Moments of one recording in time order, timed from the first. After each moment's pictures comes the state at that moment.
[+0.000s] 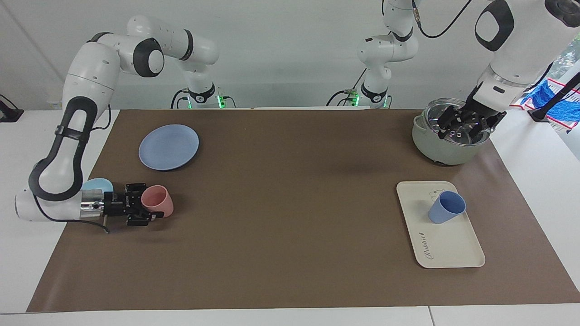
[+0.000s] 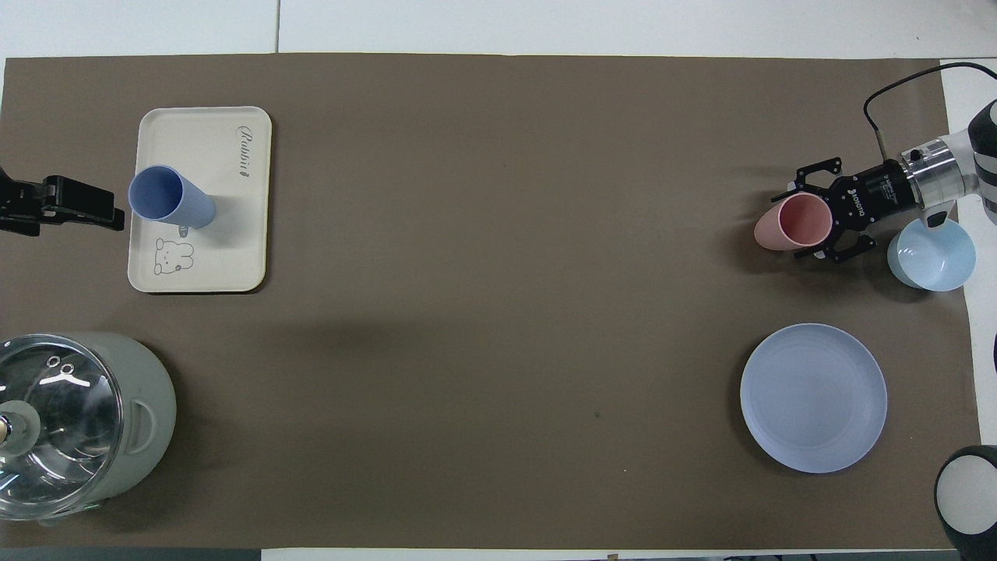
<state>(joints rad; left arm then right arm) 0.05 0.02 -0.08 -1.59 -0.05 1.62 0.01 -0.35 0.83 -0.03 -1.28 0.76 1.38 0.65</state>
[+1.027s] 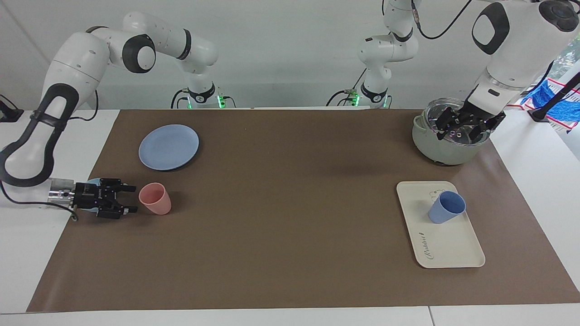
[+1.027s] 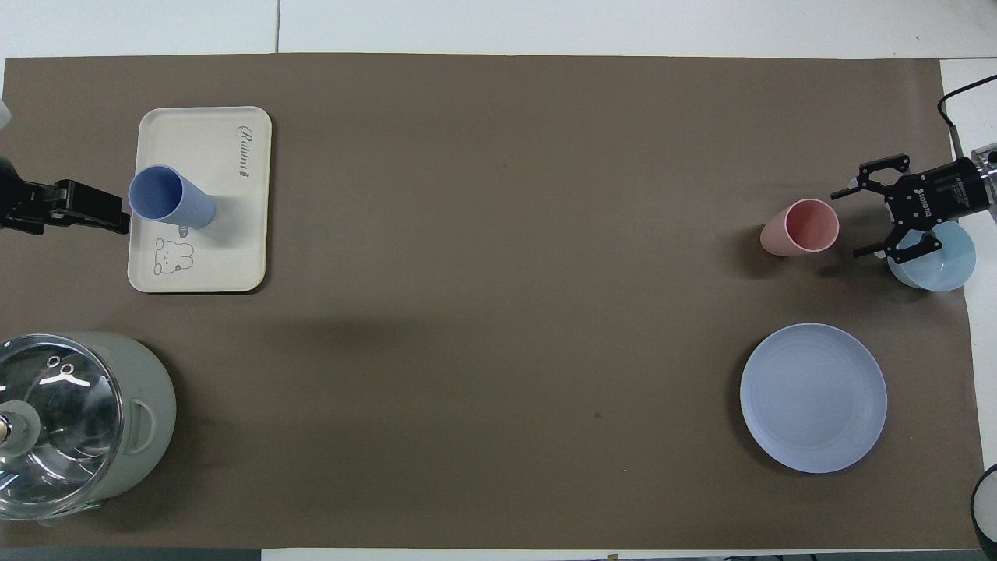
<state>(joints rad) 0.03 0.04 -0.08 -1.59 -0.02 1.62 0.04 -0.43 0.77 -0.02 -1.20 0.63 1.35 0.51</state>
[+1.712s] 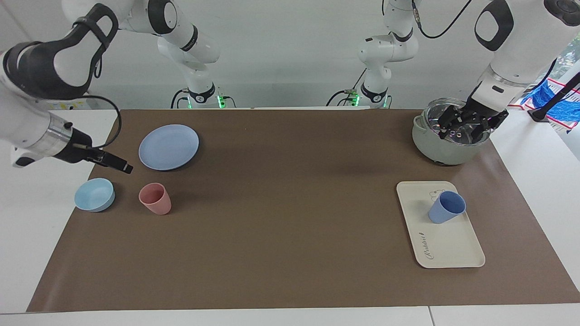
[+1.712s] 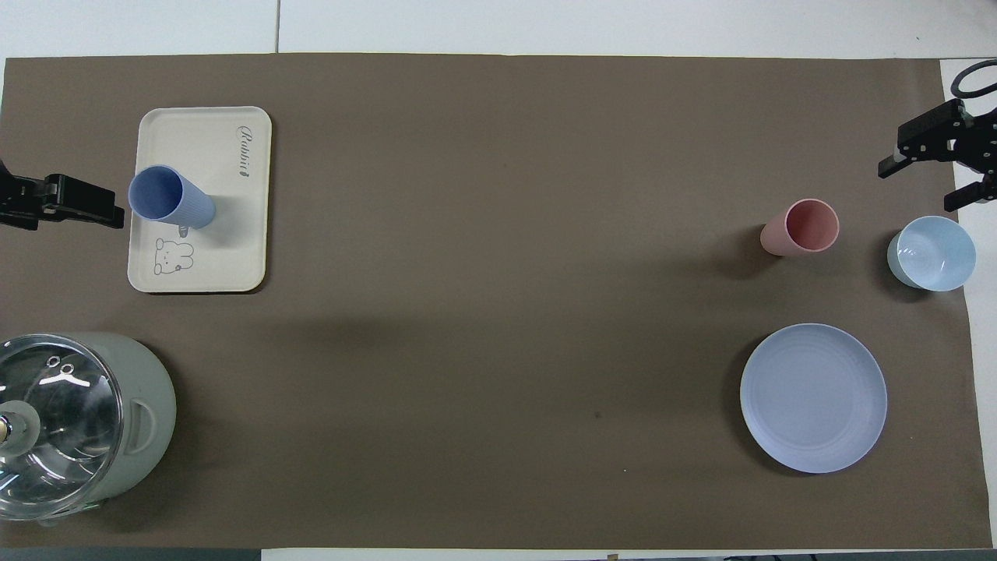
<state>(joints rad) 0.04 0.04 -0.08 -1.58 -0.03 1.62 0.04 -0.18 0.38 0.00 -1.16 0.20 1.33 0.20</state>
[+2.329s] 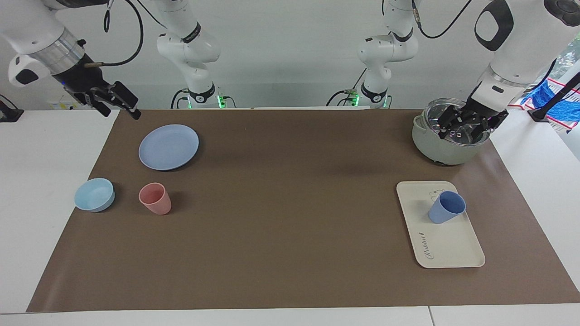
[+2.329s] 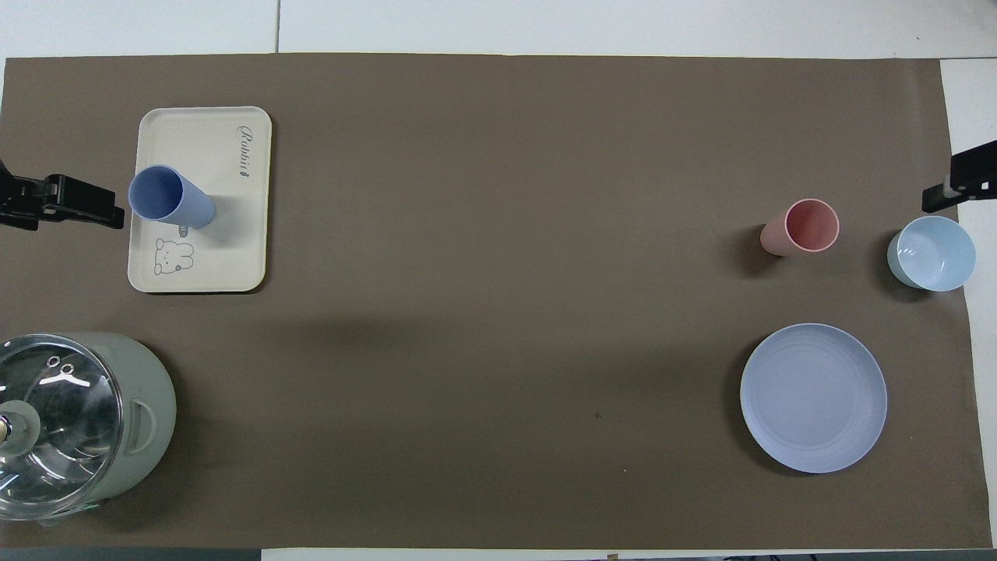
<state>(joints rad) 0.04 0.04 -0.08 -1.58 -0.03 1.62 0.04 -0.11 0.07 0.00 -1.34 0.13 1.32 0.18</state>
